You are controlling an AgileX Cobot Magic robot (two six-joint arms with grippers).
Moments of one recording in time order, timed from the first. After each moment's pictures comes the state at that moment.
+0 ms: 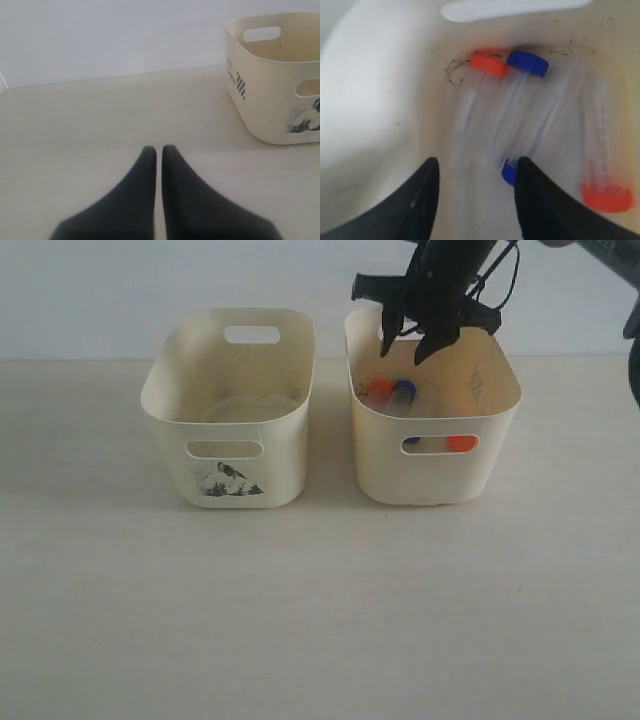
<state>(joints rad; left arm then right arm) -0.02 0.01 0.00 0.13 0.27 -0.02 0.18 2.41 -2.37 0.16 1.22 0.32</state>
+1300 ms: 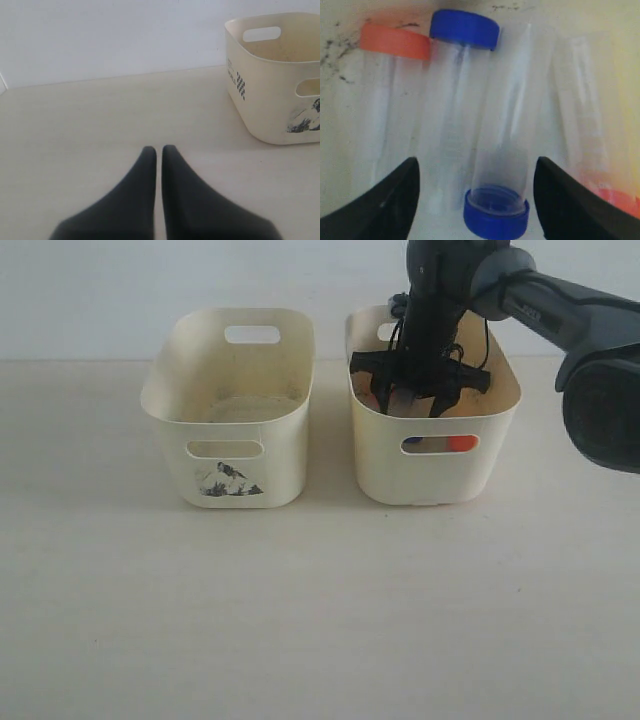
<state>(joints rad) -0.02 0.01 0.00 0.13 0.27 -0.02 0.23 2.56 -2.37 -0.05 1.22 0.54</state>
